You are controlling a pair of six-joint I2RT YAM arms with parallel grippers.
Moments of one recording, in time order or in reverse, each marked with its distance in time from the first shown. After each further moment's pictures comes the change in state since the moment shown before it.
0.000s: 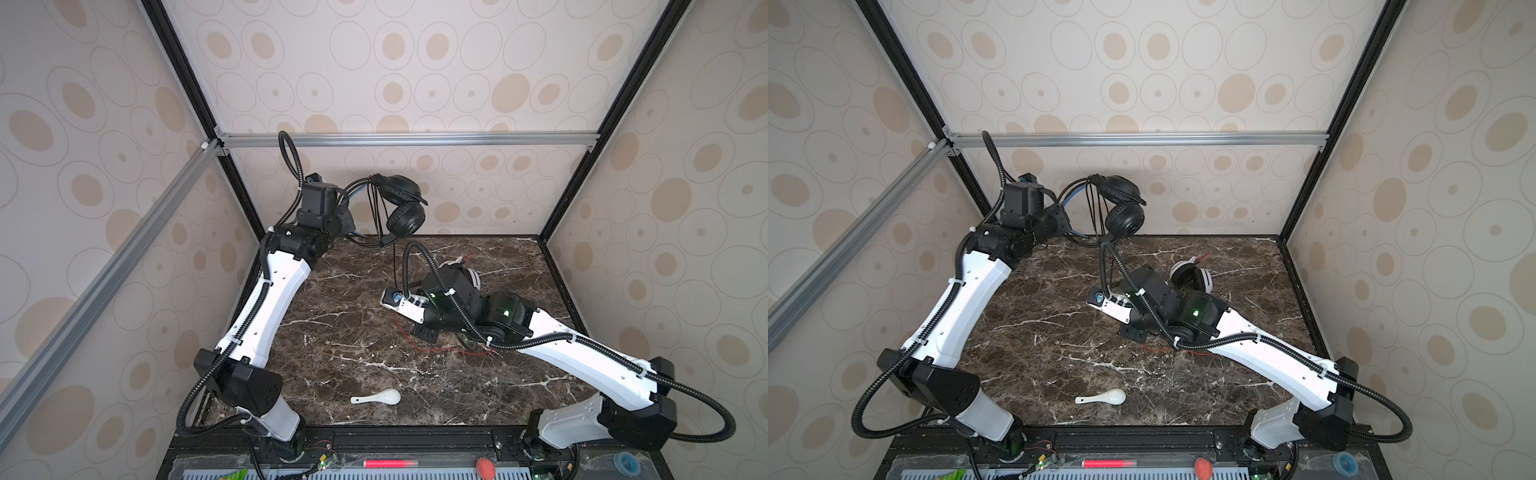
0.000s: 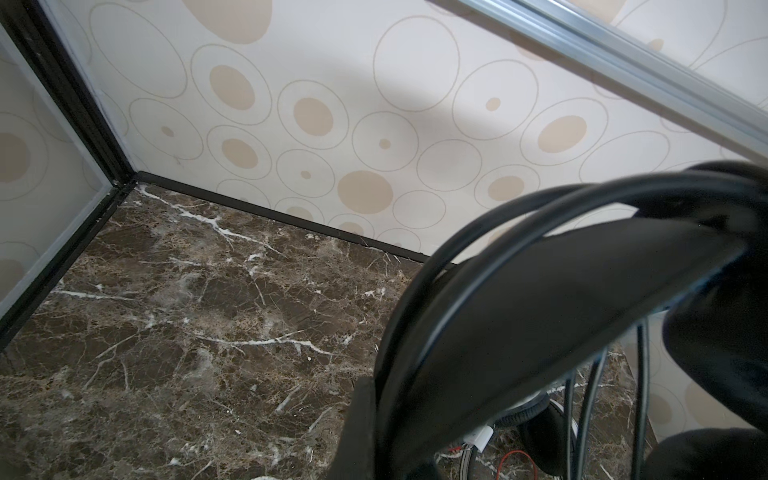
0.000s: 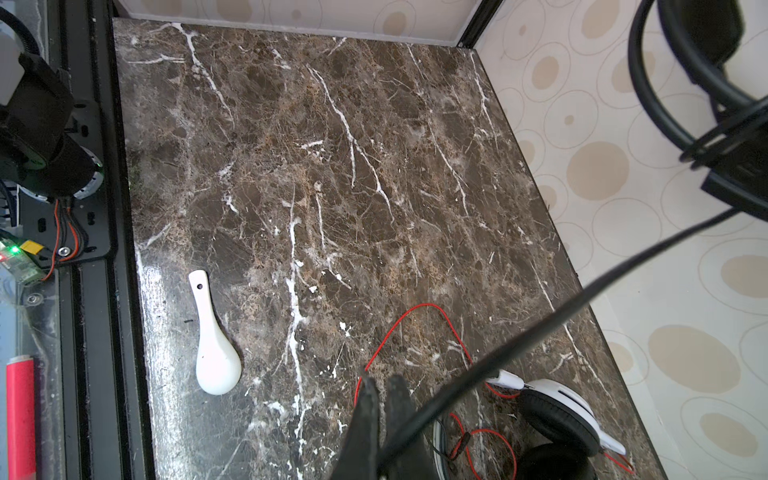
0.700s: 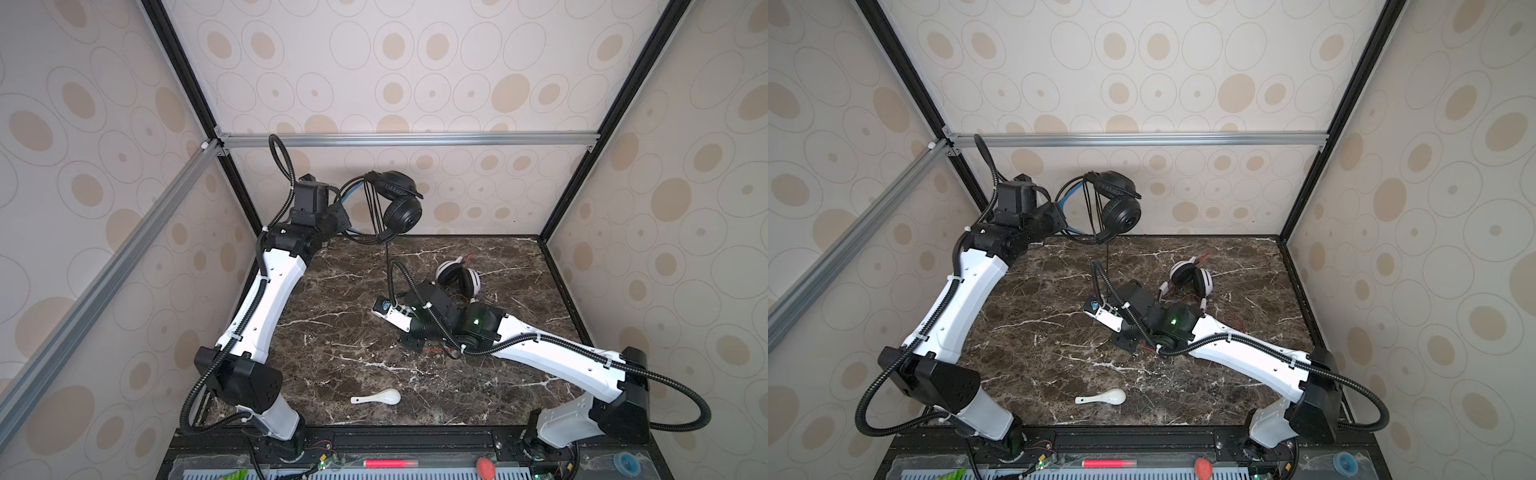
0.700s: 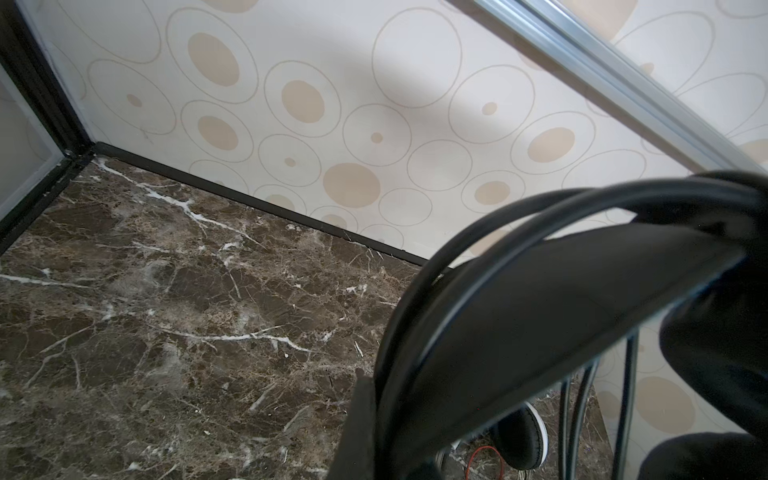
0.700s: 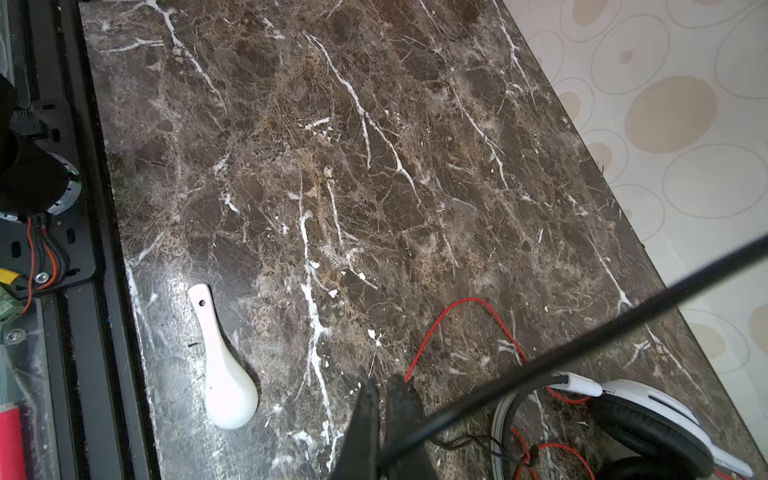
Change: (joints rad) left arm 0.058 0.010 -0.004 0.021 0.119 -0.063; right arm 0.005 0.064 -0.168 0.176 -0.008 0.122
